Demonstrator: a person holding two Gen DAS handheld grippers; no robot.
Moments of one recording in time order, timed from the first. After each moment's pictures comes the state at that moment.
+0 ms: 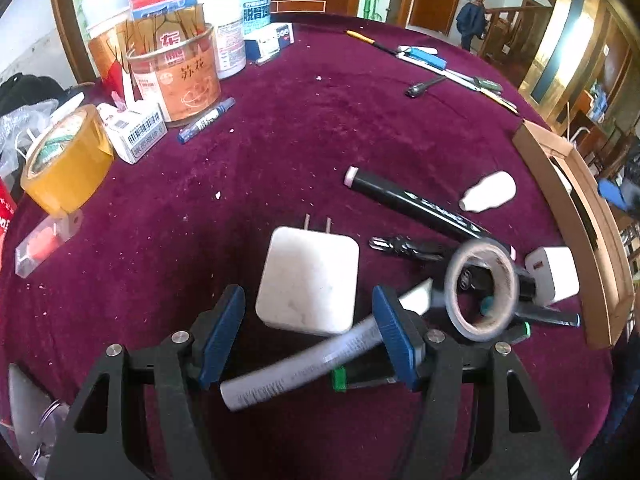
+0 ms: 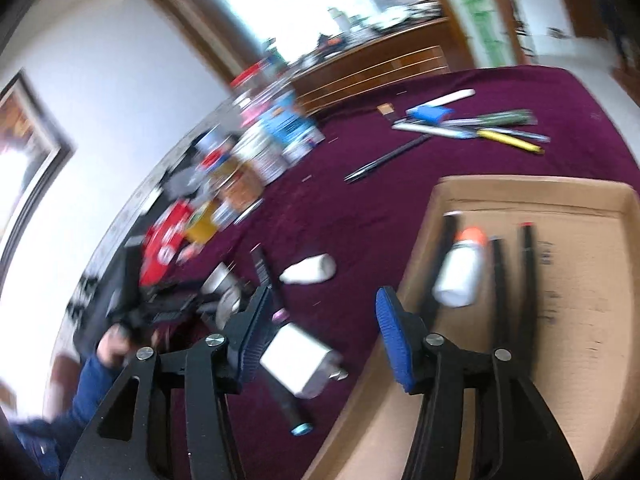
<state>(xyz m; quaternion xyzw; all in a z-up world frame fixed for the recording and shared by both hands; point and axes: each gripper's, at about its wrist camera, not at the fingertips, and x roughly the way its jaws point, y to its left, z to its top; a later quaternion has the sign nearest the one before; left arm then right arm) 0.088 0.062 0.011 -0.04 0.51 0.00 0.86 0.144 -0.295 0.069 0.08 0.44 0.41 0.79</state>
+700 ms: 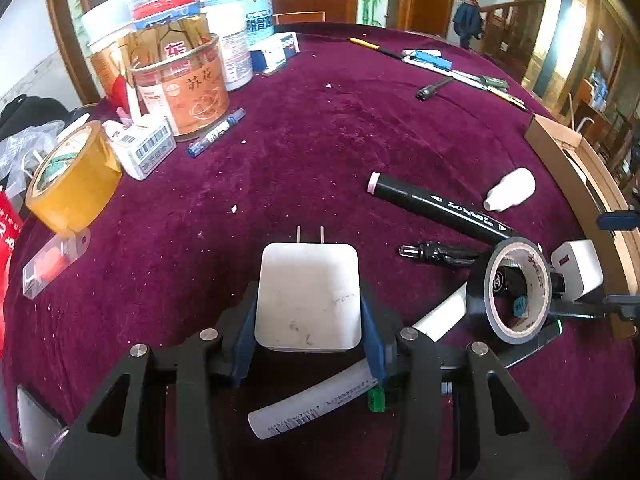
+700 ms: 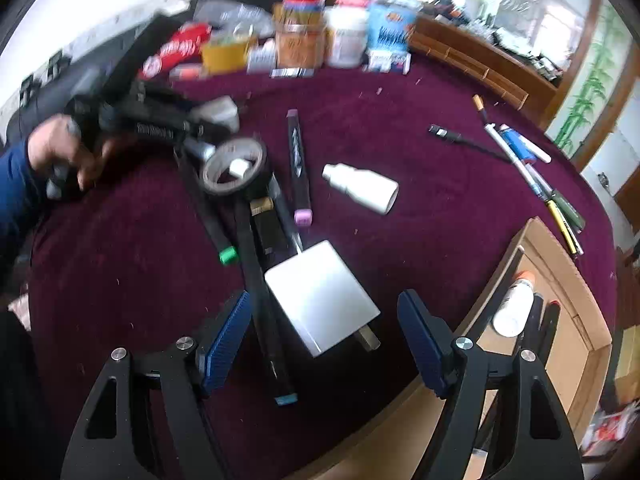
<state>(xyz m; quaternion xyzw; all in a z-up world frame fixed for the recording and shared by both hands) 0.086 0.067 0.009 0.00 0.48 0.01 0.88 0.094 -0.202 0.036 -0.28 0.44 0.41 0.75</state>
